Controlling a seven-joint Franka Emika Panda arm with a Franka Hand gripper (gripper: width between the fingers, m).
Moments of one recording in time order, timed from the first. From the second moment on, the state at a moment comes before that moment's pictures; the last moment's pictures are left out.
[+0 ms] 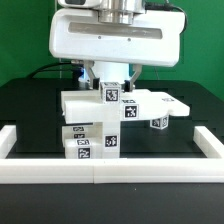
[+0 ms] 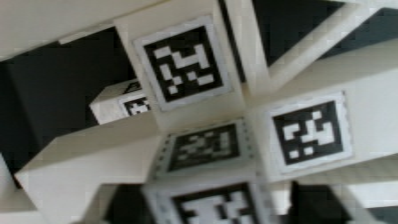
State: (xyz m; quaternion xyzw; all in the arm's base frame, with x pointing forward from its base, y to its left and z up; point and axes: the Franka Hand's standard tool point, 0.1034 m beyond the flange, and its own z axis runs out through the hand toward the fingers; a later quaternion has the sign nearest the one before) arm 0.579 -0.026 0.119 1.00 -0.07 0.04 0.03
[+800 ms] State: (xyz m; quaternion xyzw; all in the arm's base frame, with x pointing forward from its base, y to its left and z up) arm 0.579 -0.026 0.119 0.96 -0.26 0.05 0.02
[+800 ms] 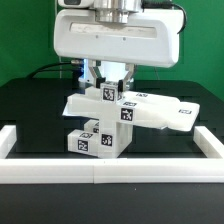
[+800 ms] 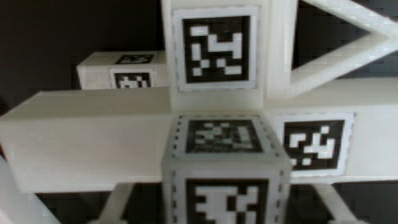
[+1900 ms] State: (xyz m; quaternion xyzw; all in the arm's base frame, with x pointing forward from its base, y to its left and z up) arm 0.576 -0.015 0.126 0.90 -0.43 0.05 0.00
